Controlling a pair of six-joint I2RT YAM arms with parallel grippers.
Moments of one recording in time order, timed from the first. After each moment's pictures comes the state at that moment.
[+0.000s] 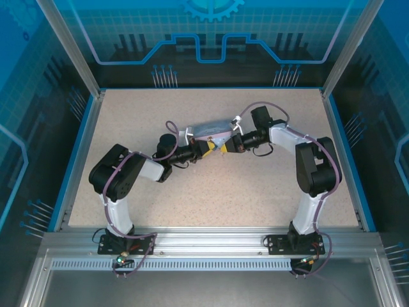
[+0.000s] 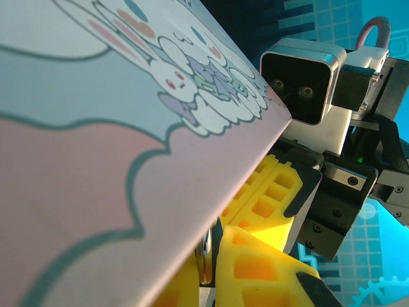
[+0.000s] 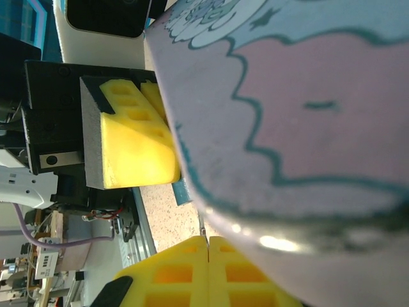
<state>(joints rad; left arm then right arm) -0.42 1.88 0.70 1.03 0.70 -1.24 0.27 1.89 1.26 -0.55 -1.05 0.02</state>
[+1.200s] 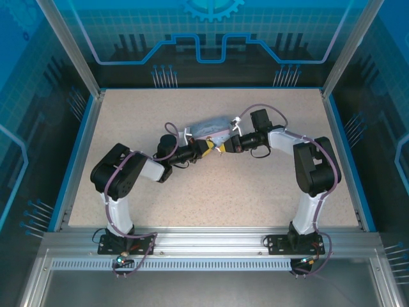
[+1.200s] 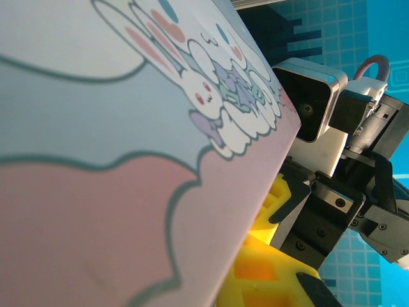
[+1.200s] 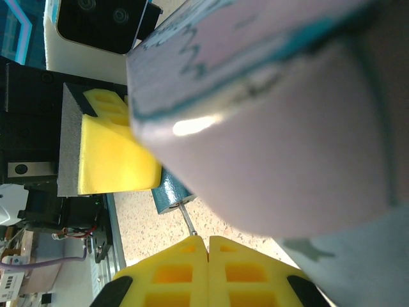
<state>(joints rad) -0.42 1.90 0.70 1.04 0.65 -1.30 0.28 1.89 1.18 -0.31 -1.01 0.09</state>
